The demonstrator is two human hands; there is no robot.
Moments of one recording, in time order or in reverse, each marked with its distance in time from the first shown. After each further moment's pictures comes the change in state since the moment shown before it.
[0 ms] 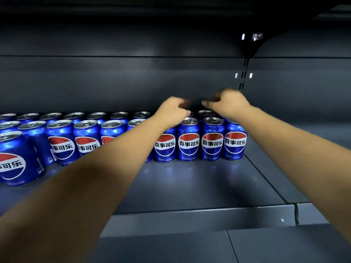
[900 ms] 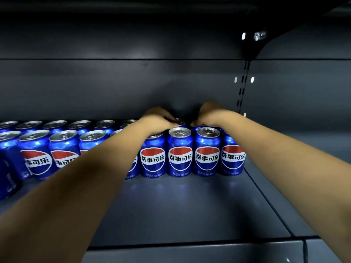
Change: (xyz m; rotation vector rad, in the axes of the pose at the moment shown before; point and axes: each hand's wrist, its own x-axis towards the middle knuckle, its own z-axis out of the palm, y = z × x) left_hand 0.042 -0.028 0.001 0.176 -0.137 -0.125; right_hand 0.058 0.011 0.037 0.007 -0.268 -0.003
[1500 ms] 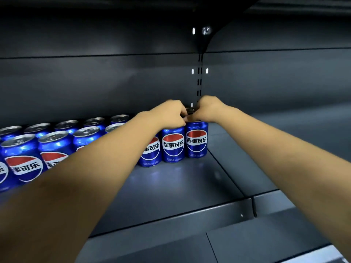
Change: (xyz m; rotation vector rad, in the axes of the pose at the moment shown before) left_hand -0.010 0.093 0.050 0.396 -0.135 0.407; right_hand -0.072 0.053 -0.026 0.043 0.075 0.175
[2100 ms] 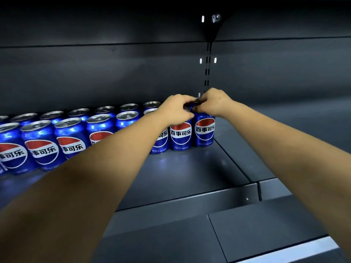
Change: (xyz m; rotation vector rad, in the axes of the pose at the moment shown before) left_hand -0.024 -0.003 0.016 -0.319 0.138 -0.058; right_hand -0.003 0.003 0.014 0.126 0.048 -0.060
